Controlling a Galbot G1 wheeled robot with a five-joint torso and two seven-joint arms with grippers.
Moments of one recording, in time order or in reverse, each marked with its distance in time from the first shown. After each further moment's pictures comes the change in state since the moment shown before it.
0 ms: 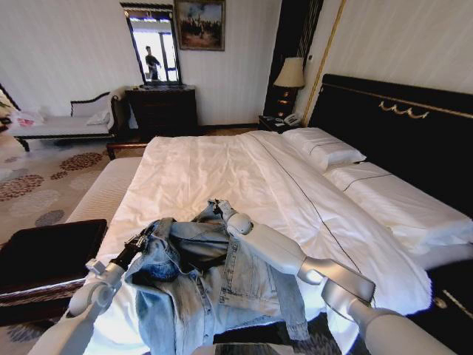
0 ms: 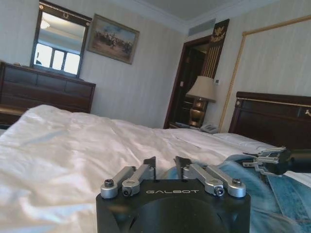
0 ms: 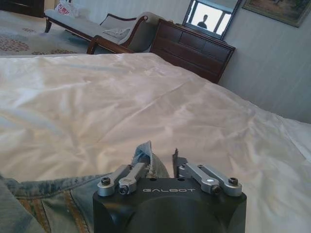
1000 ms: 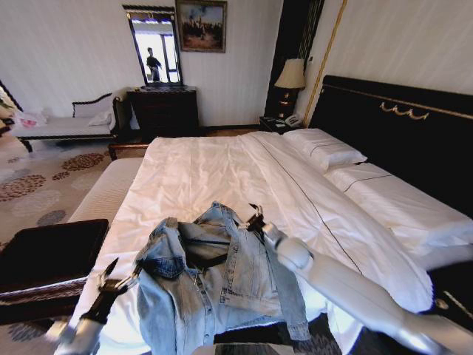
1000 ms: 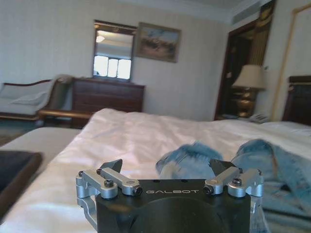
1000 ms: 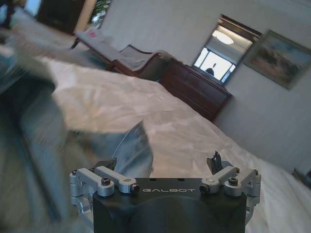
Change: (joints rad) left arm 0.598 -0.279 -0.240 -0.381 0.195 -0.157 -0.170; right arm -0.519 -0.538 0.302 0.637 -0.309 0.153 -0.131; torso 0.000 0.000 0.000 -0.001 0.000
